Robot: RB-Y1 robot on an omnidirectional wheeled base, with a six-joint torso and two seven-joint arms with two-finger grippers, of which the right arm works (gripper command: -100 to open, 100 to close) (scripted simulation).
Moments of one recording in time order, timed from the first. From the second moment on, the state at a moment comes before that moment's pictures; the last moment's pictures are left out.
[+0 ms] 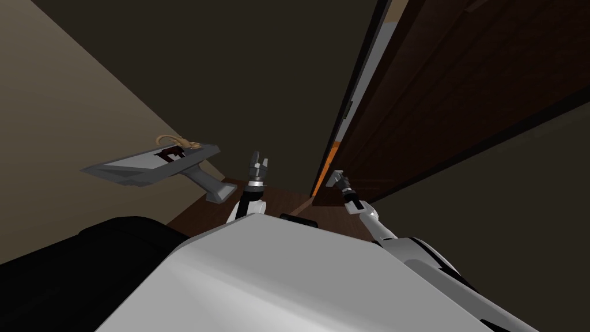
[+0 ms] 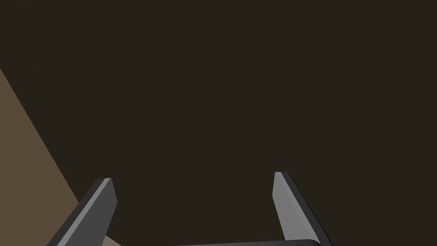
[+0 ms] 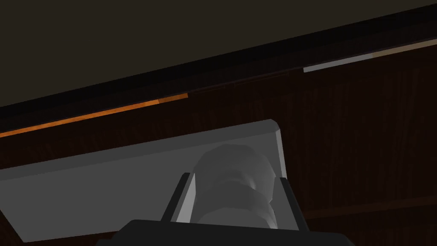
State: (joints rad) arm -0.36 -0.47 0.31 -0.66 -0.11 -0.68 -0.70
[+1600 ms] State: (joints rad) arm -0.43 -0.46 0.45 -0.64 -0.21 -0.68 -1.07
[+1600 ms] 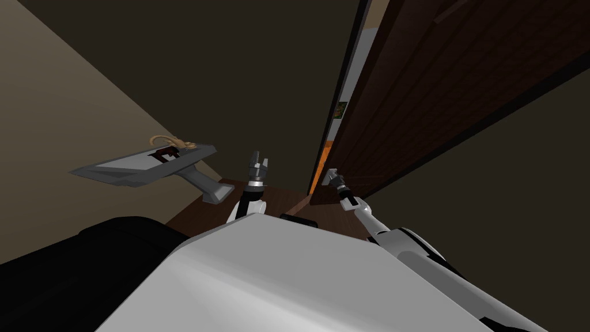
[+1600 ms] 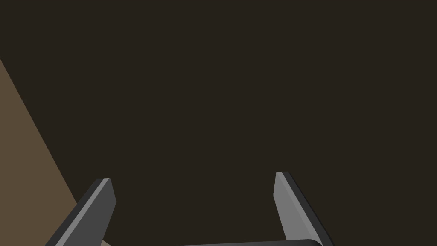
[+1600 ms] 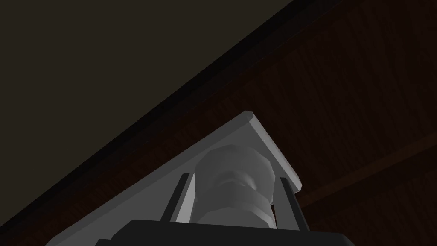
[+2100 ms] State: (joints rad) arm -0.45 -0.45 0.49 -0.63 -0.24 -0.68 -1.20
